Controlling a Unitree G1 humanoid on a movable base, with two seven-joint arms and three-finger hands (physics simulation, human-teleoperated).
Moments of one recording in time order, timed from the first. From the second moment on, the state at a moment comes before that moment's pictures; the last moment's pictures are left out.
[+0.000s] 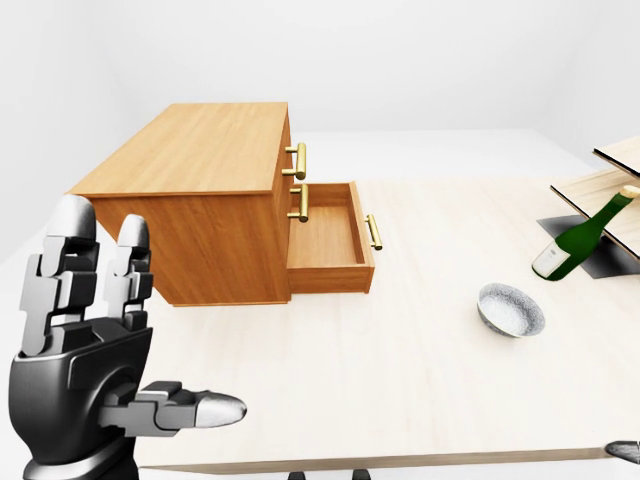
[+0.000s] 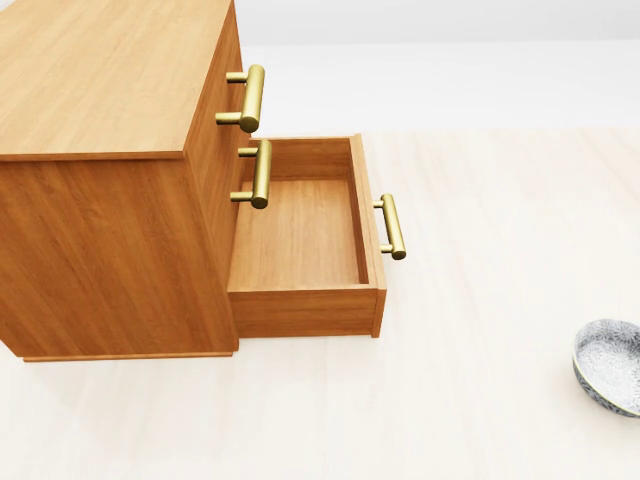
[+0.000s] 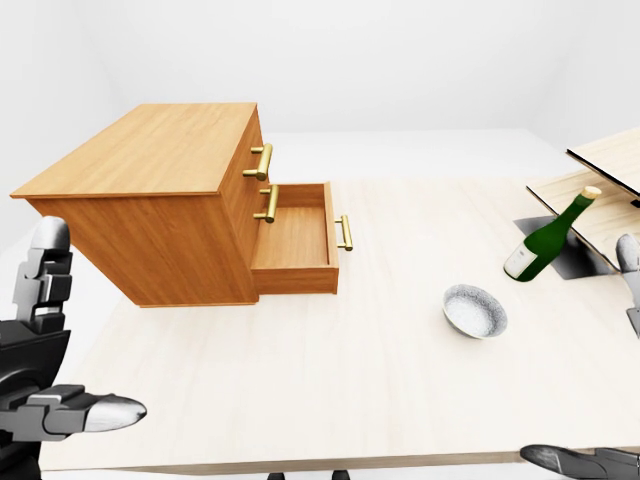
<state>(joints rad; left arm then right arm) 0.31 -0.09 0.37 -0.98 -0.32 0.09 -0.38 0.46 -0.18 -1.13 -1.05 -0.02 0.09 0.70</state>
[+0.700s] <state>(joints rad) 0.32 -0.10 0.40 -1.01 -0.33 0.09 -0.39 0.31 -0.03 -1.28 -0.92 -0.43 0.09 0.70</state>
